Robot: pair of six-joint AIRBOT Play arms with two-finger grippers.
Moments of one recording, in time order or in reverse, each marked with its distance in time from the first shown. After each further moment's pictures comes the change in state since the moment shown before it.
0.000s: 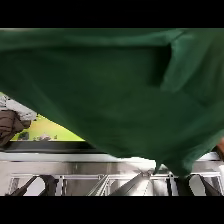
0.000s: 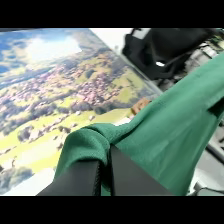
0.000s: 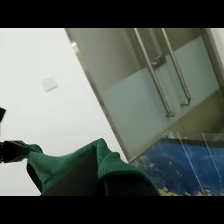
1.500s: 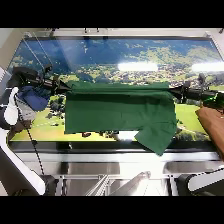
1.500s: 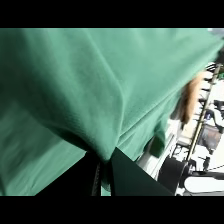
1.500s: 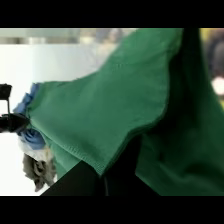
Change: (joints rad) left arm -0.313 -1.146 0.264 0.469 -0.077 -0.191; right arm 0.311 -1.009 -0.073 -0.550 -0.261 -0.045
